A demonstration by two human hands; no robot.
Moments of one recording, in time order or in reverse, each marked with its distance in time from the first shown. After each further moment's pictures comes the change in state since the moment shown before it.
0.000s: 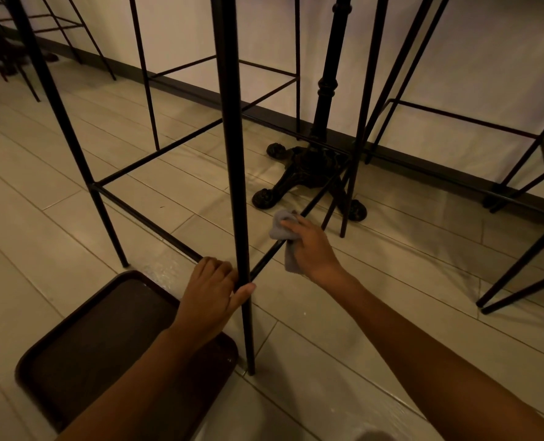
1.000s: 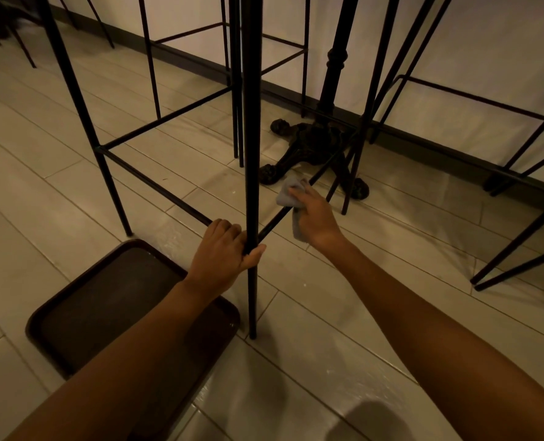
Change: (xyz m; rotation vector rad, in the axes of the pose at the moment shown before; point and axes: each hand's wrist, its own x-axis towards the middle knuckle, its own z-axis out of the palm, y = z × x) left_hand 0.003 -0.001 0.008 0.113 0.011 0.067; right_hand -0.011 -0.016 0.003 -0.048 0.015 0.072
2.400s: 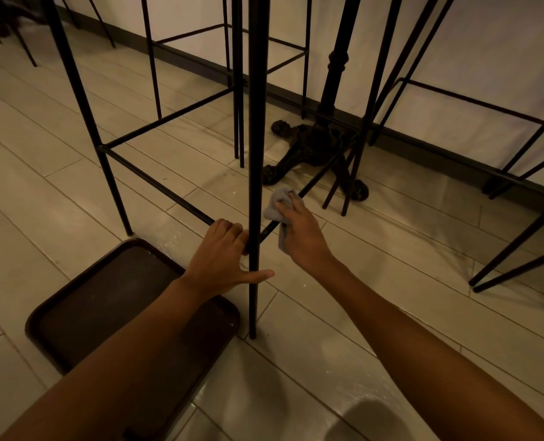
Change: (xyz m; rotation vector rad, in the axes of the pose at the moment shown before) left_hand -0.004 -0.007 0.003 0.023 -0.026 0.075; right_hand -0.021 0.003 0.028 -0.098 -0.048 -0.102
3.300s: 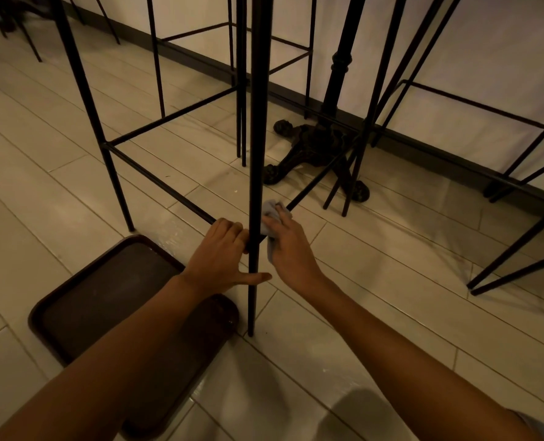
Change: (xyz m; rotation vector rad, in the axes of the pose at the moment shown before) left_hand 0.000 0.000 -0.003 0.028 -0.090 0.019; right_hand -0.020 -0.014 0.017 0.050 0.006 -0.025
